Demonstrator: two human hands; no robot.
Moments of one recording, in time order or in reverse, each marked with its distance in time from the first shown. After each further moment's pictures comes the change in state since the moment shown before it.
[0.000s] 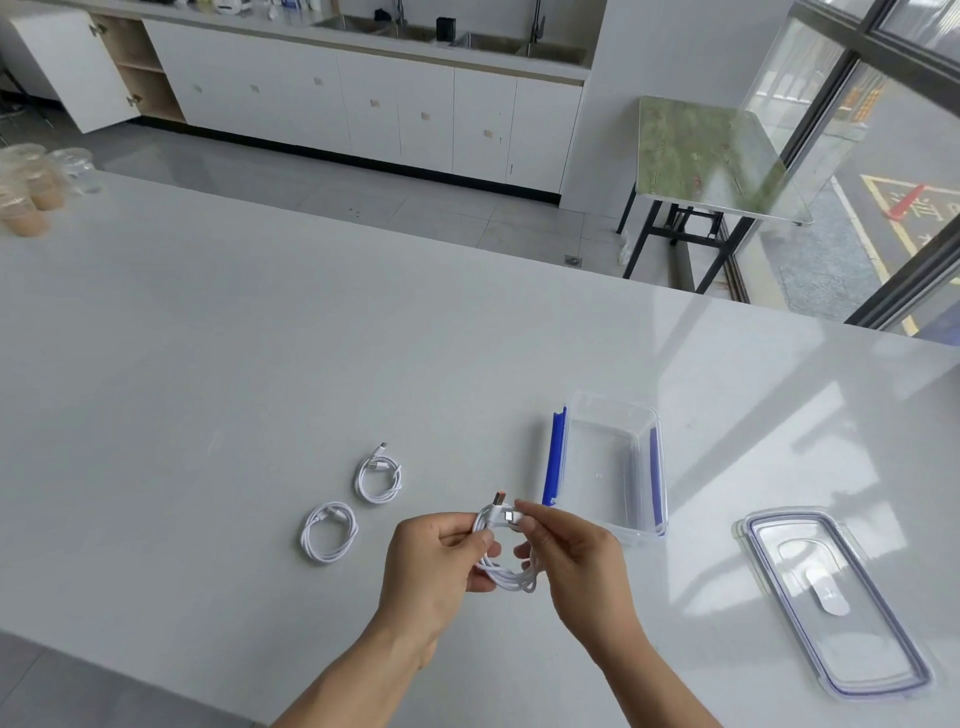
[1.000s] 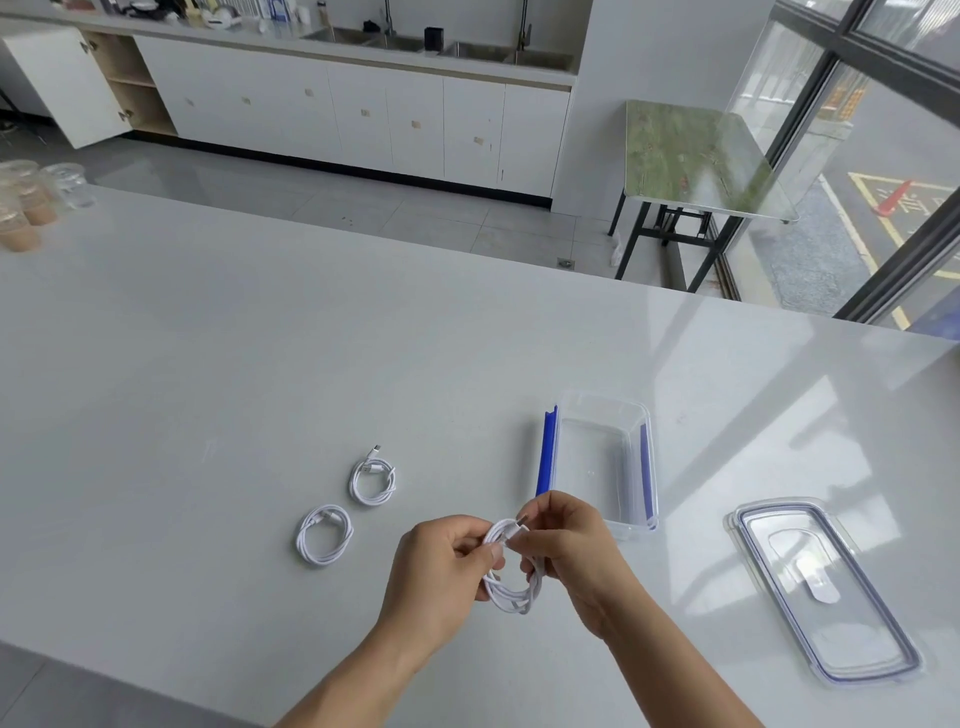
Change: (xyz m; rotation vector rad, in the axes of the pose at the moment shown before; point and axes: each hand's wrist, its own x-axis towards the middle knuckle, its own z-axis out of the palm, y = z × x) left_hand -0.008 0.002 0.004 0.235 -0.103 0.108; right_hand 0.018 -0.002 -0.013 0.291 -0.222 0.282
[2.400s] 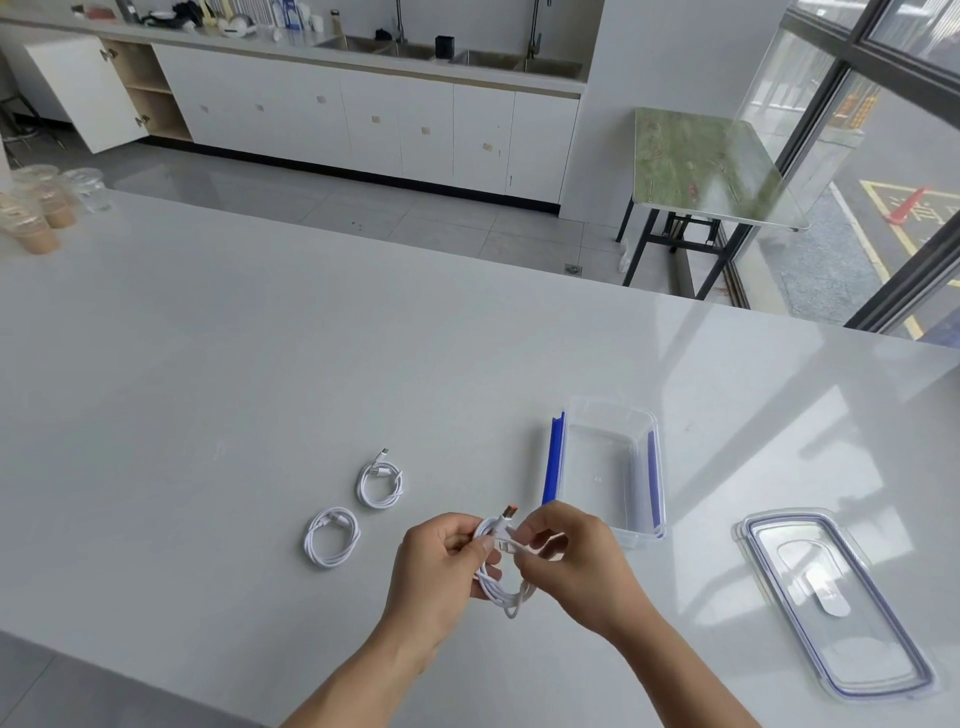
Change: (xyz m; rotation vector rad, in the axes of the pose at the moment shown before) left_hand 0.005 -0.008 -0.002 -0.200 0.073 -0.063; right_hand -0.004 0.008 -0.003 -0.645 0.069 -0.366
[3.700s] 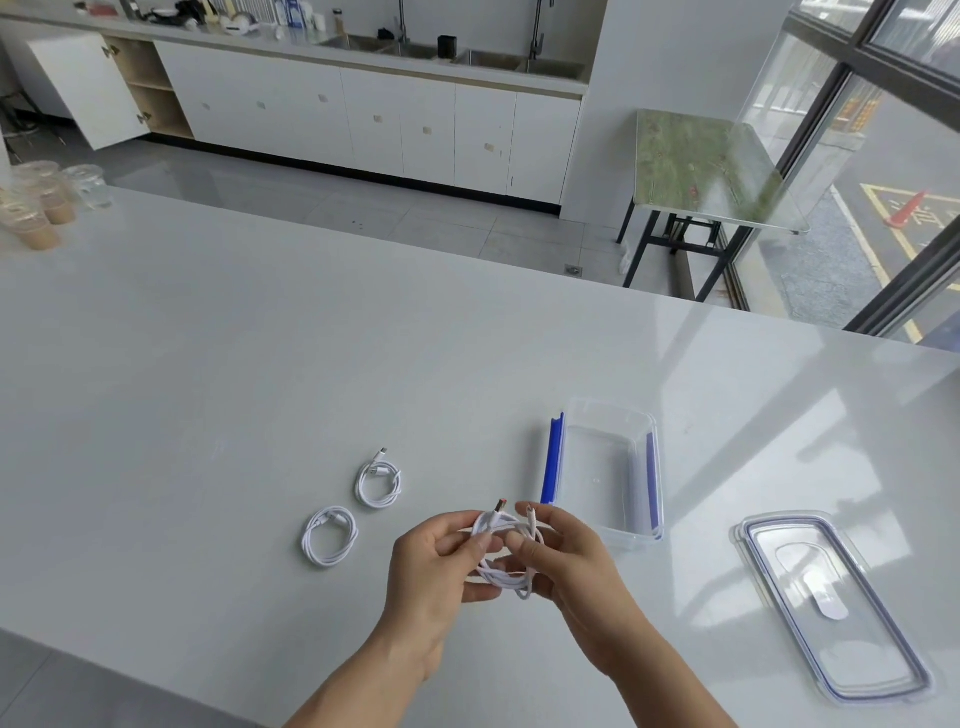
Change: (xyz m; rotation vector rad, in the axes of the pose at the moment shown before) left_hand -0.007 0.003 0.003 -0.187 -0.002 -0.067; right_hand -0.010 -0.011 0.005 0.756 -0.123 0.339
